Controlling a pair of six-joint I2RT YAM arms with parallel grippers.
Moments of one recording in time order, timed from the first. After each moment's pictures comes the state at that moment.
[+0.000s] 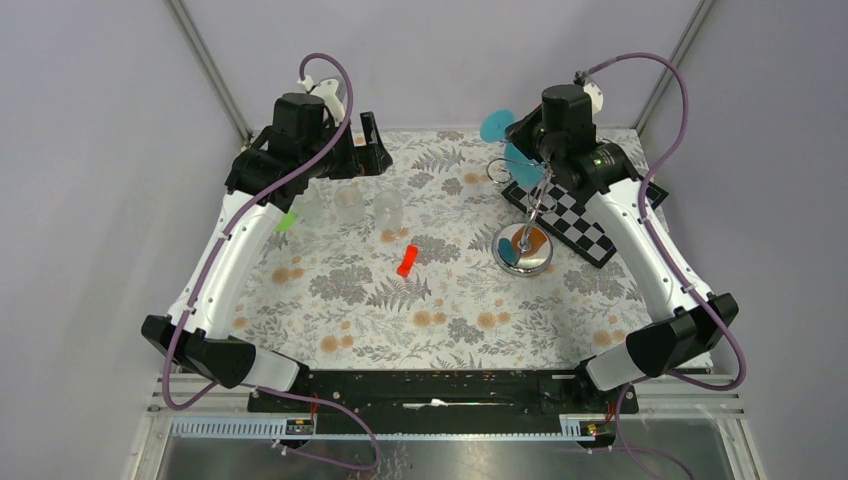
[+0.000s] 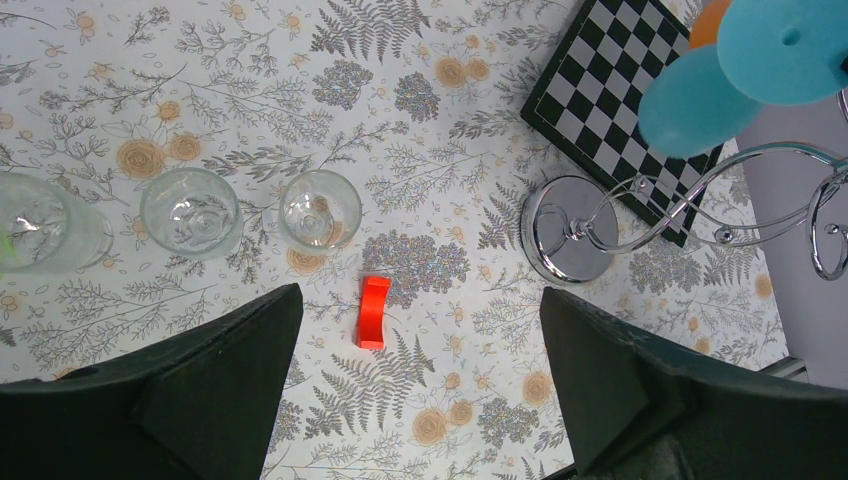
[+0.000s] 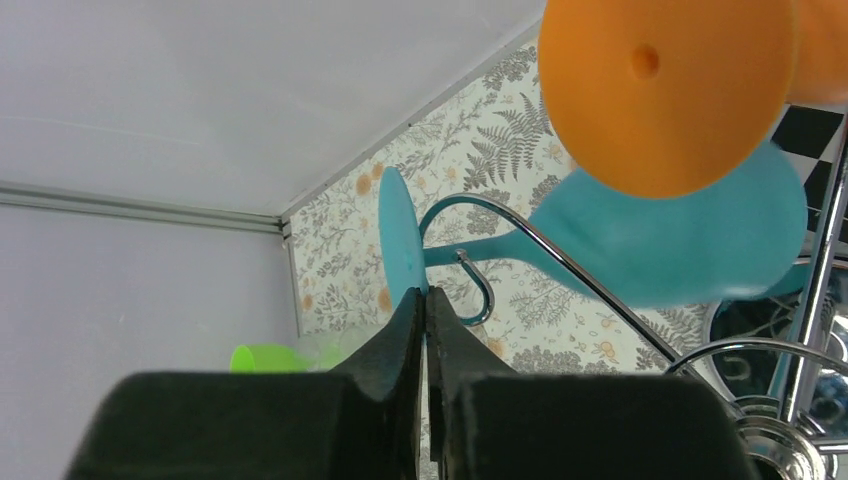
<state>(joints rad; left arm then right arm) -0.38 1.42 1.74 -0.86 0.09 -0.38 0.42 1.50 1.70 -0.63 0.25 0.93</state>
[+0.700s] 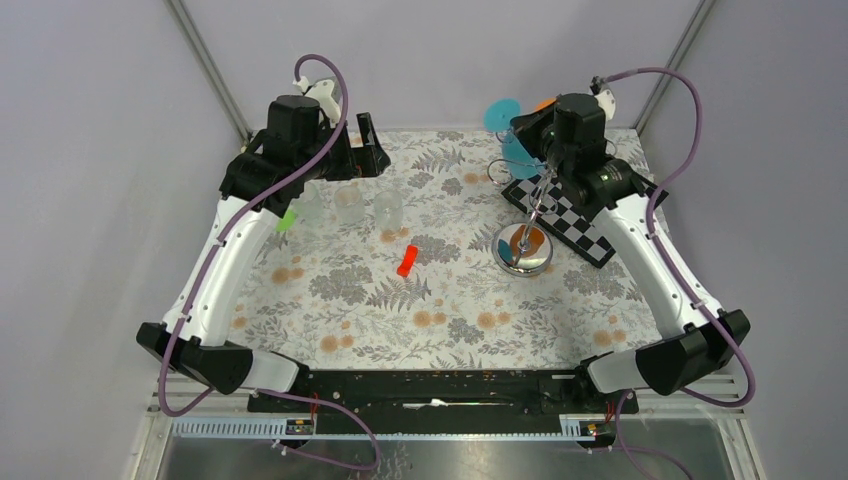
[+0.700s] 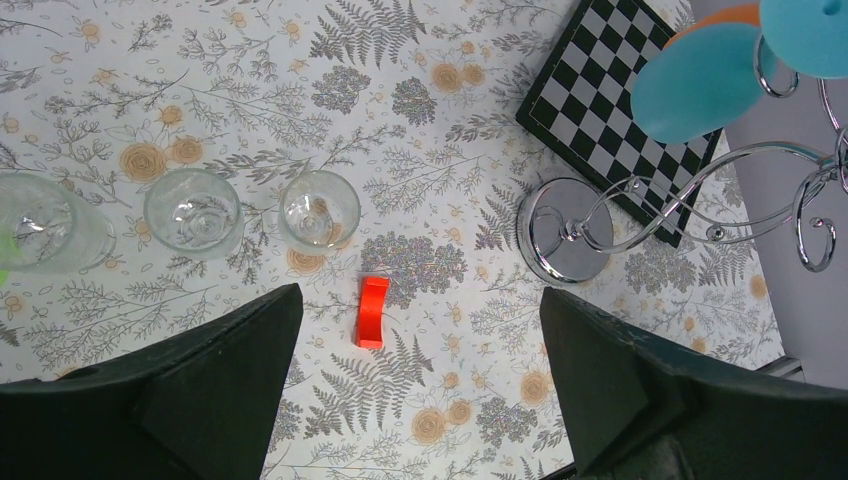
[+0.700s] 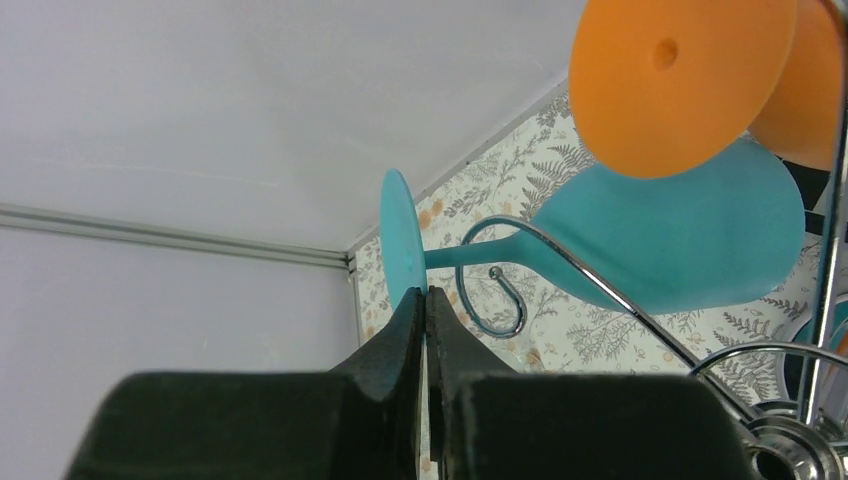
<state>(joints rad) -0.38 1.39 1.73 -0.85 0.09 -0.38 0.41 1.41 1.56 -0.44 0.27 1.00</state>
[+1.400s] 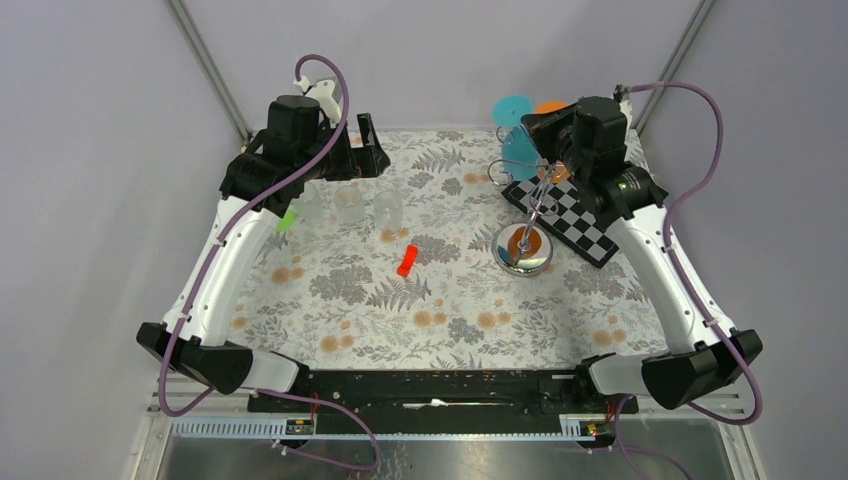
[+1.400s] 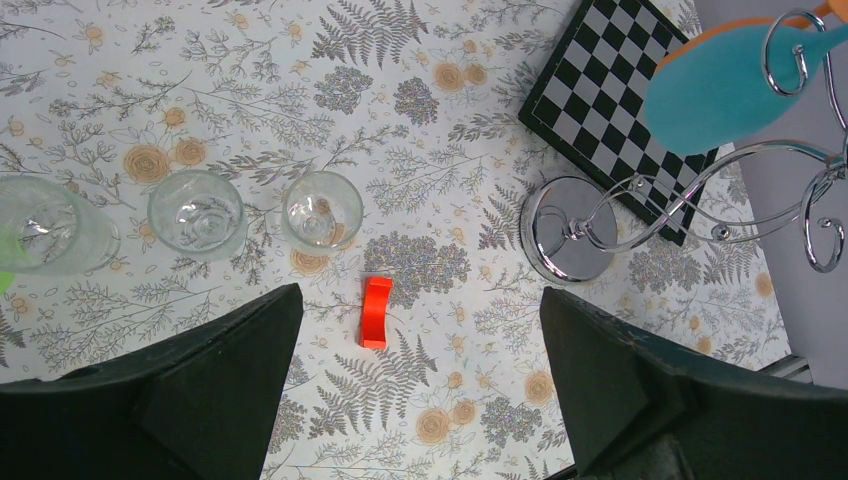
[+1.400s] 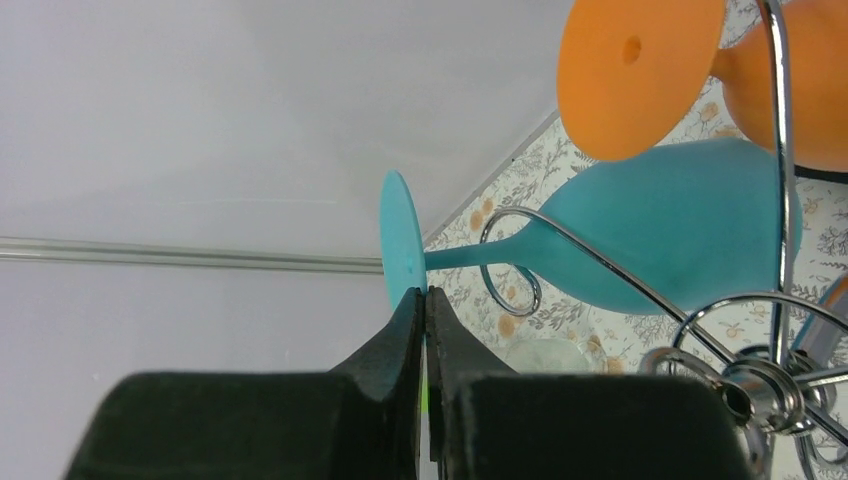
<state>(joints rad) -0.38 1.39 1.73 -0.85 0.09 -0.37 0.36 1.34 1.53 -0.44 0.22 1.16</state>
